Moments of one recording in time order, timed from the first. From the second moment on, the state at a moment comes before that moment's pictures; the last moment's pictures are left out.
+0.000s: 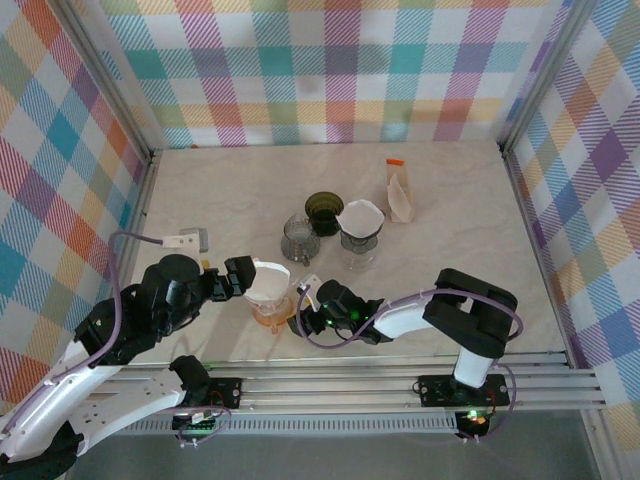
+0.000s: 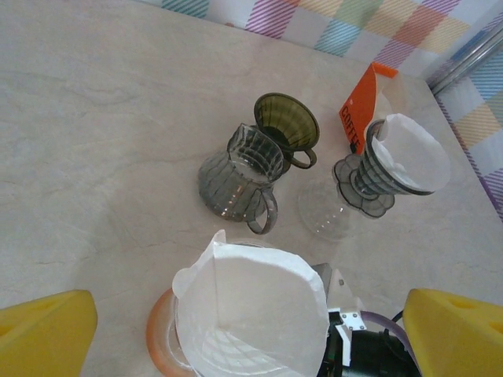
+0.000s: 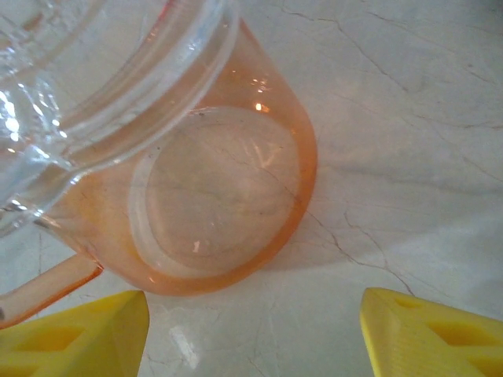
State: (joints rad) left arm -0.83 0.65 1.05 -0.97 -0.40 -0.70; right arm 1.11 1.75 0.64 0.50 -0.04 0.35
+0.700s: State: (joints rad) left arm -0.83 0.63 1.06 -0.99 -0.41 -0.70; right arm 1.11 1.90 0.81 0.55 -0.06 0.34
